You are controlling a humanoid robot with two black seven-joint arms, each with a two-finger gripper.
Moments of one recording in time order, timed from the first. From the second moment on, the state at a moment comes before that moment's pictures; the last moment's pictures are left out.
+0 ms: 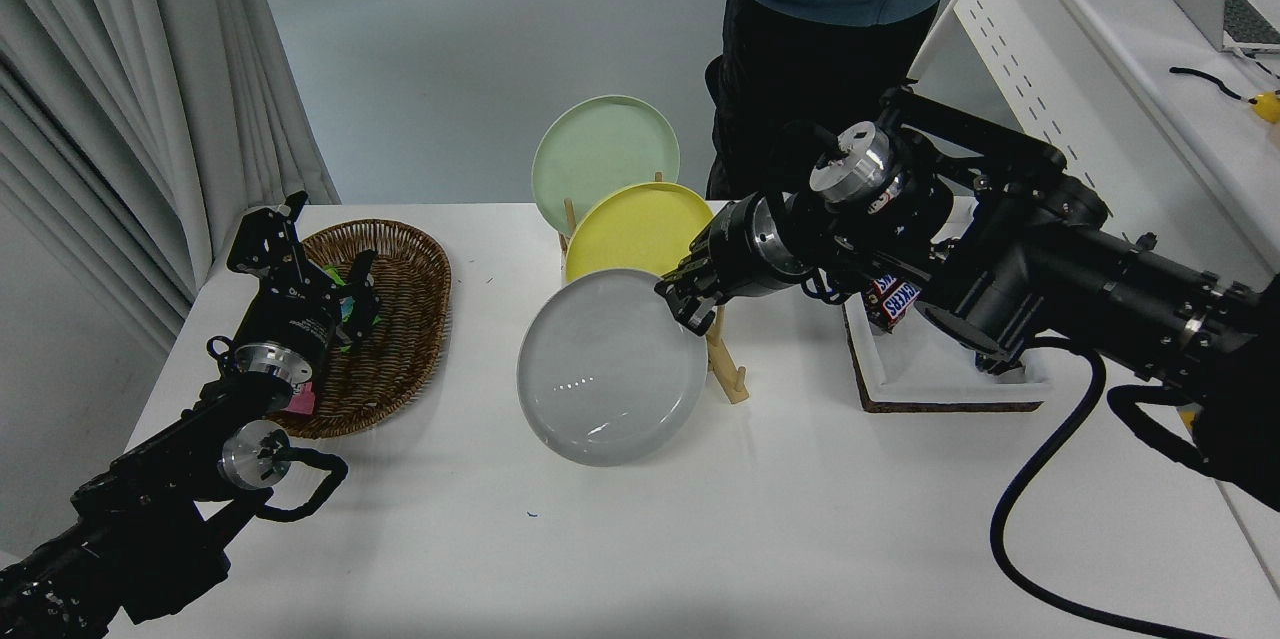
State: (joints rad) left arm -0.56 0.37 -0.74 -0.69 0.13 -0.23 -0.64; right arm 1.25 -0.13 0.28 0.96 0.86 -0.78 -0.45
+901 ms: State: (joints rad) left arm -0.56 0.37 -0.74 -0.69 0.13 -0.23 -0.64; right arm 1.13 -0.09 0.07 0.96 1.02 -0.79 -0.44
